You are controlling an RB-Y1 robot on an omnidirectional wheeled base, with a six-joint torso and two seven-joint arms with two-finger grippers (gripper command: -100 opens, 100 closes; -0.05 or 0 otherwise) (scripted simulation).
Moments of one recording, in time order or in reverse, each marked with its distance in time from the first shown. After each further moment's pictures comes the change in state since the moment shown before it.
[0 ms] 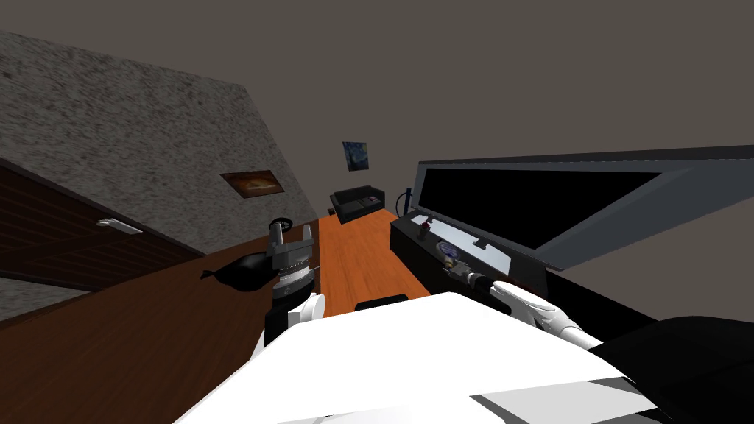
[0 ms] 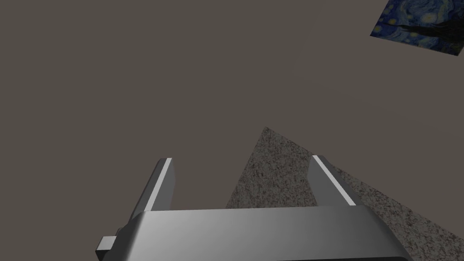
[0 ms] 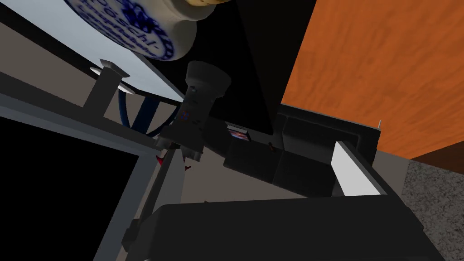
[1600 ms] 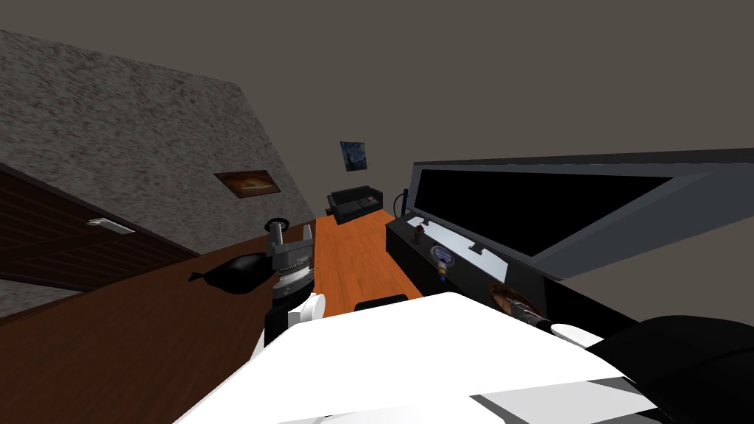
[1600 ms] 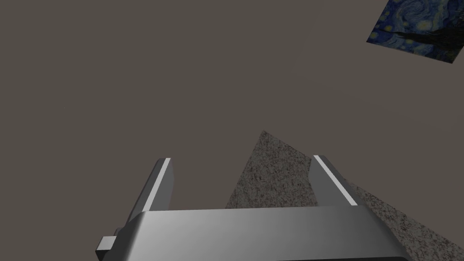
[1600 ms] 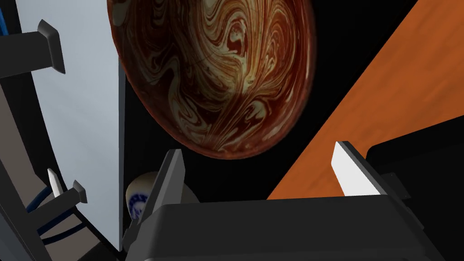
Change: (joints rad) left arm 0.000 0.000 0.000 0.000 0.000 0.000 0.000; right arm 0.072 -0.076 0.110 0.424 0.192 0.005 0.310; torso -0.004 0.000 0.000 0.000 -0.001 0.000
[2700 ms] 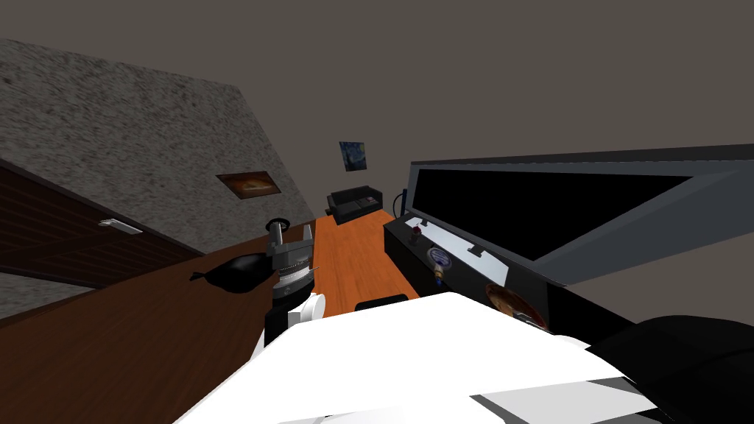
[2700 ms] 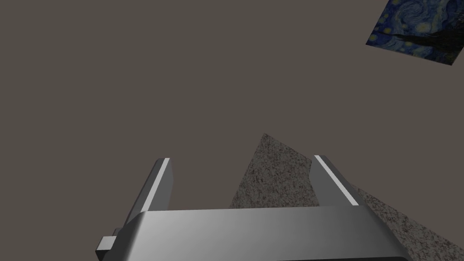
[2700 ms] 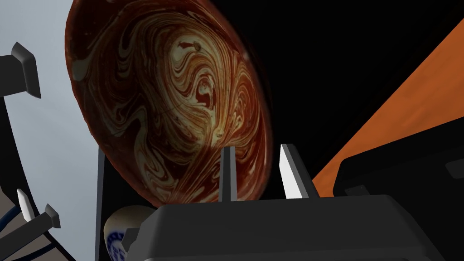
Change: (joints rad) left arm 0.000 0.000 0.000 0.000 0.000 0.000 0.000; right arm -0.004 0.039 0.065 0.038 0.007 0.044 0.028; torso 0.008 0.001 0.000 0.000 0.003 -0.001
